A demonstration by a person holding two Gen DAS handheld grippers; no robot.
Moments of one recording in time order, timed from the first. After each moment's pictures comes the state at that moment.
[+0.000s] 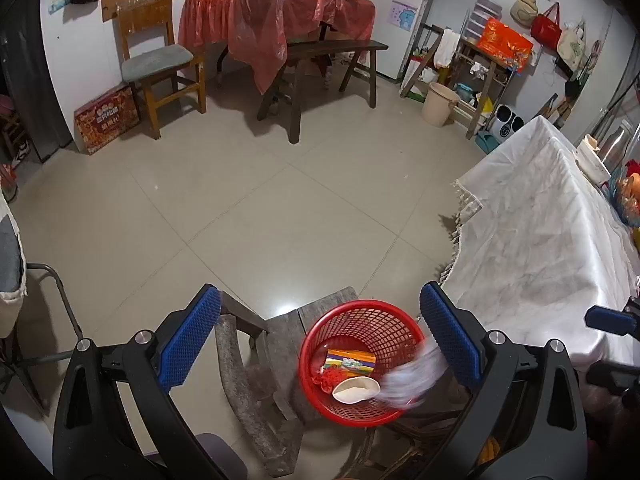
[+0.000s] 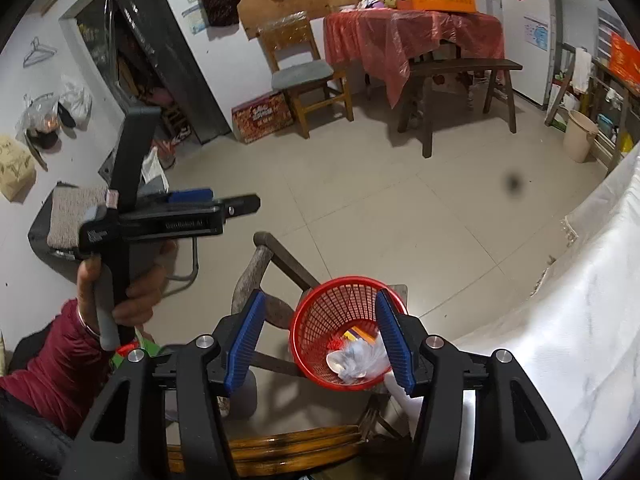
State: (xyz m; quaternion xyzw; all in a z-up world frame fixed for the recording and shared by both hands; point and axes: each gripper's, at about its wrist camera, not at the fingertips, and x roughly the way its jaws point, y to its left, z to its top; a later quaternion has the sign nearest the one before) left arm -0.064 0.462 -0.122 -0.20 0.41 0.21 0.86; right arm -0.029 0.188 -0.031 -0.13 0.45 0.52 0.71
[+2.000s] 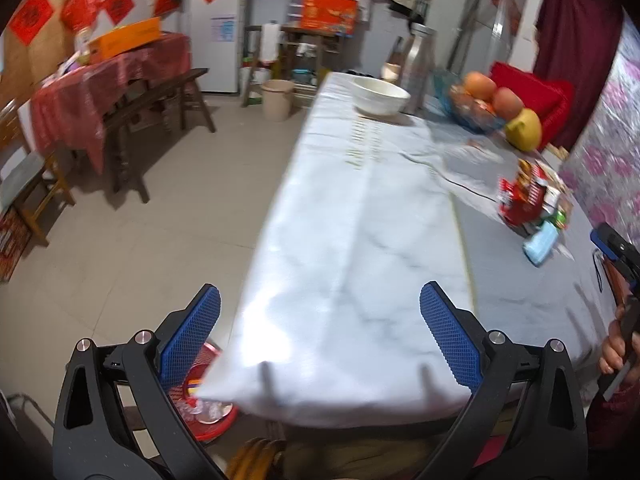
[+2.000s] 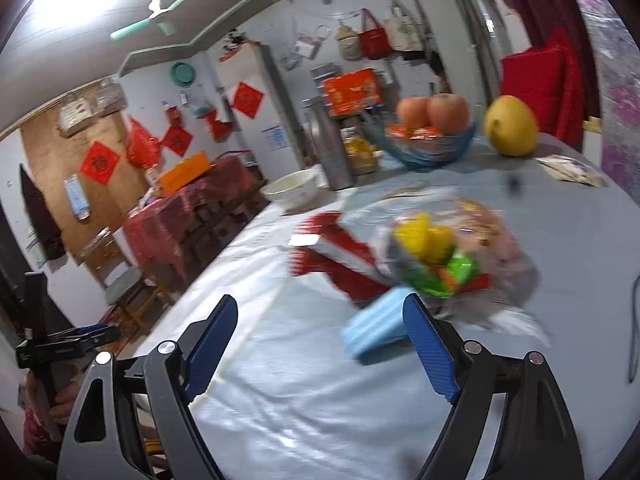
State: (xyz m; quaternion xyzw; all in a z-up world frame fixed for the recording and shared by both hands) left arm 0.060 0.158 -0.039 -0.06 0.40 -0.02 0.91; right arm 0.032 -0.284 -0.007 0.13 0.30 0.18 0.93
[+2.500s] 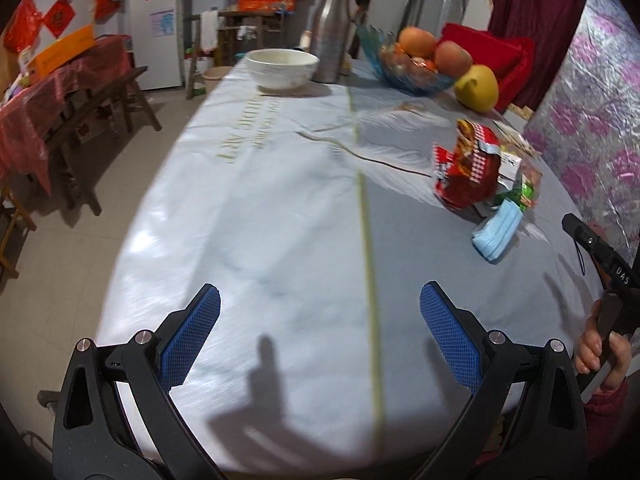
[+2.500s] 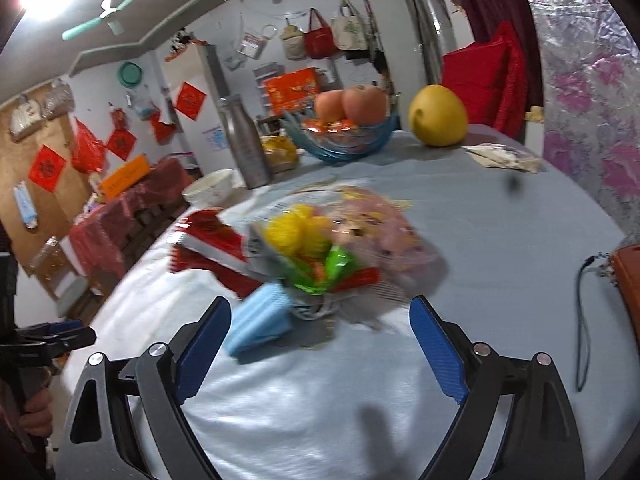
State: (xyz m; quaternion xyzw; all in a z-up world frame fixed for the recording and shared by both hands) left arm 0.114 0.056 -0.061 -0.03 0.44 -0.10 0.89; right arm 0.046 -0.334 -0.041 0.11 0.32 0.07 0.94
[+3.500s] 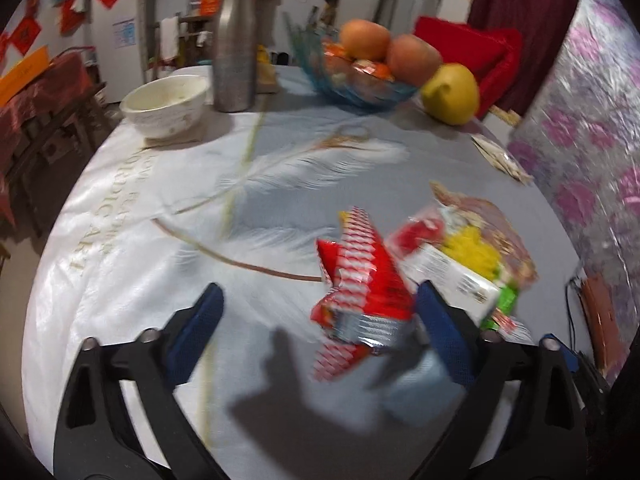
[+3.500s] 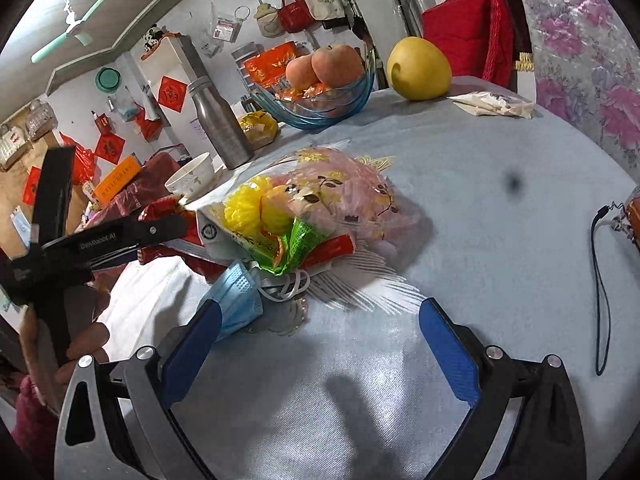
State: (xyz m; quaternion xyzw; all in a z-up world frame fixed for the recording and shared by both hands) left arm 0.232 -0.049 -0.058 -0.04 0.43 -0.13 0.89; right arm 0.063 -0.355 -0.069 0.17 0.37 0.08 0.91
